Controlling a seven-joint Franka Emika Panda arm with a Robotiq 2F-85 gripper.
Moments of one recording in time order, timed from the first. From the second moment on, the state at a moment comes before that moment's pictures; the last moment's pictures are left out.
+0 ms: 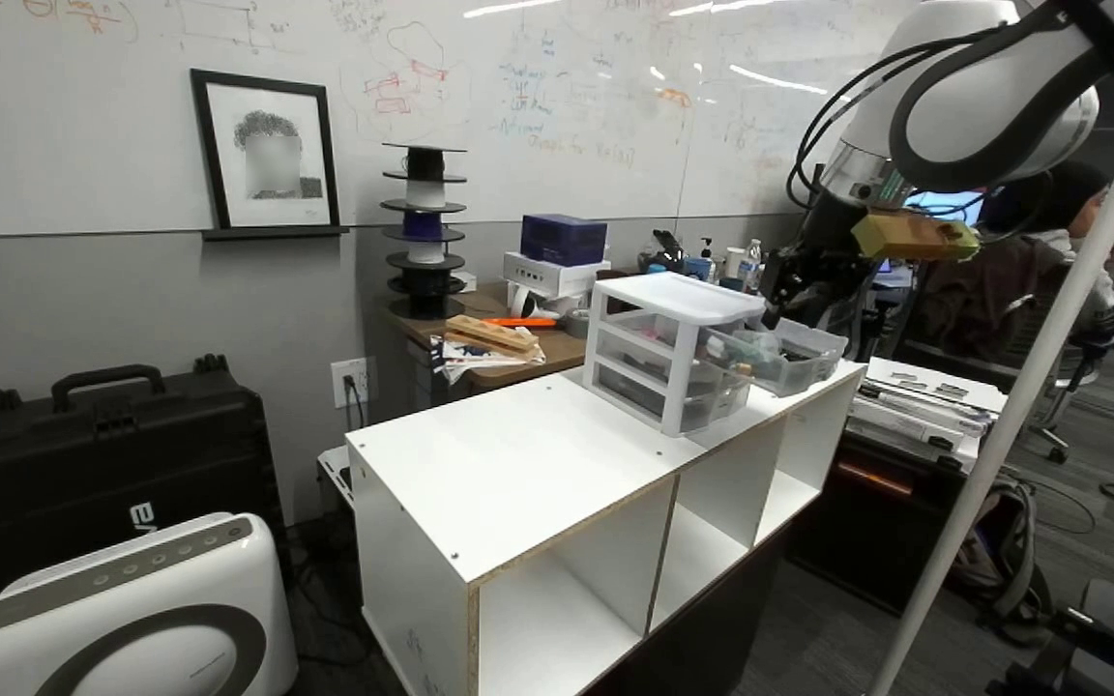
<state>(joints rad) -0.09 0.02 -0.08 -2.36 -0.16 2.68 0.30</state>
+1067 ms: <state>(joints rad) -0.03 -0.12 -0.01 -2.36 -0.07 2.50 0.26</state>
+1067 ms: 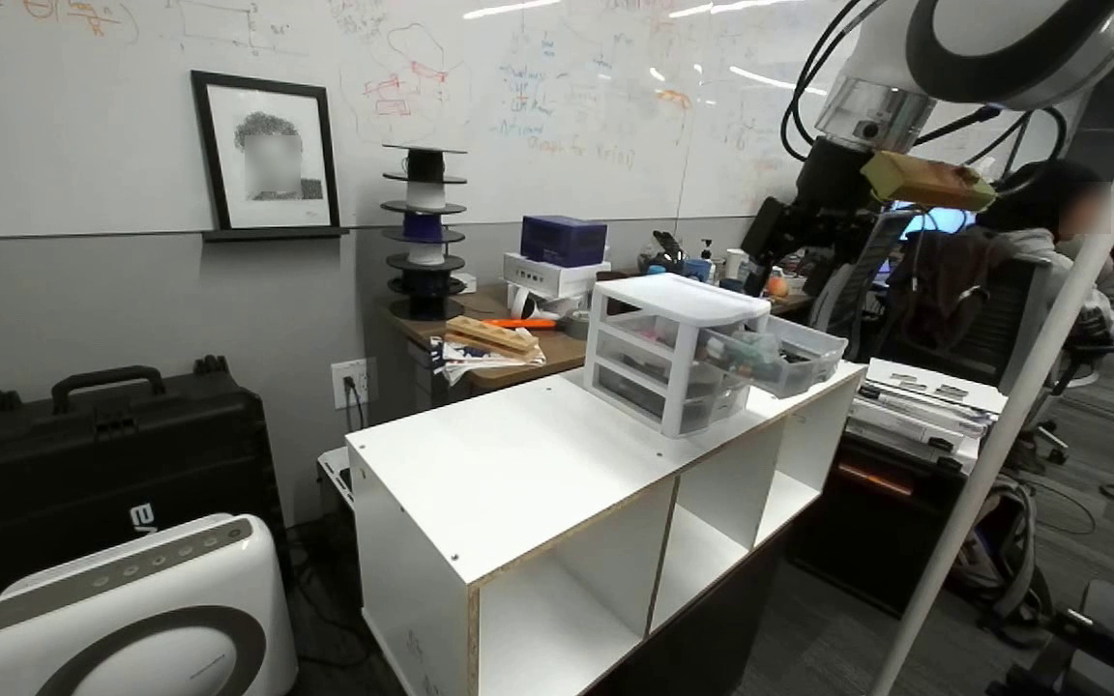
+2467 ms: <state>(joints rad) 0.00 -0.27 0.02 -2.63 -0.08 2.38 0.11</state>
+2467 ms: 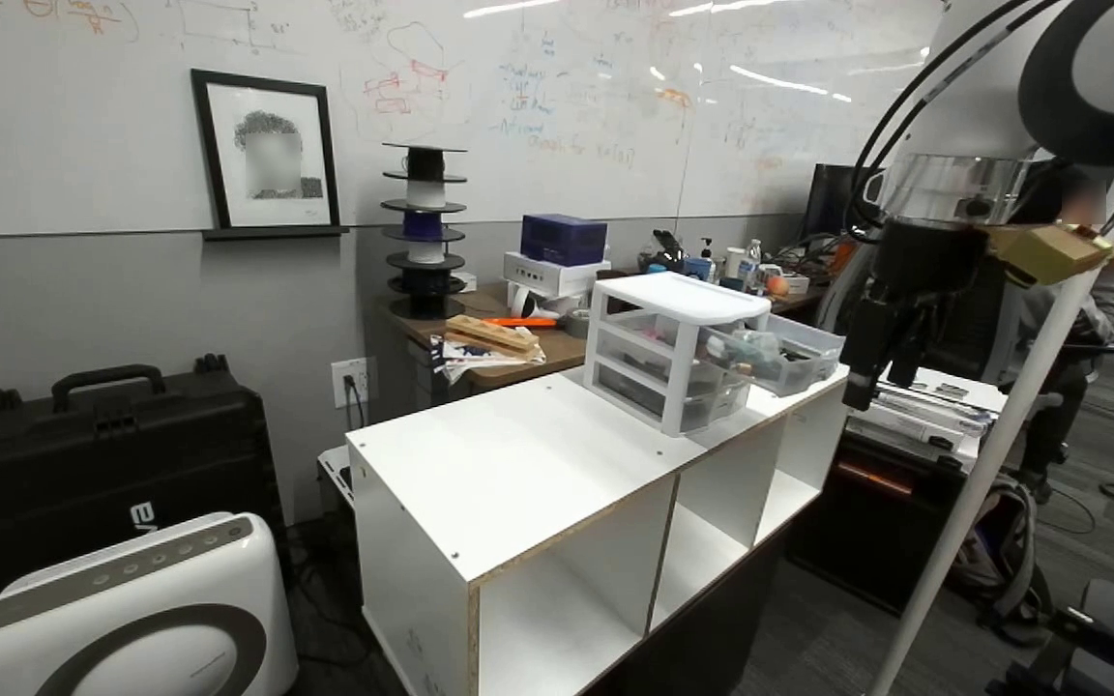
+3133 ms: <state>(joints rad) -0.07 -0.23 -0.07 -2.62 -0.12 2.43 -0.06</state>
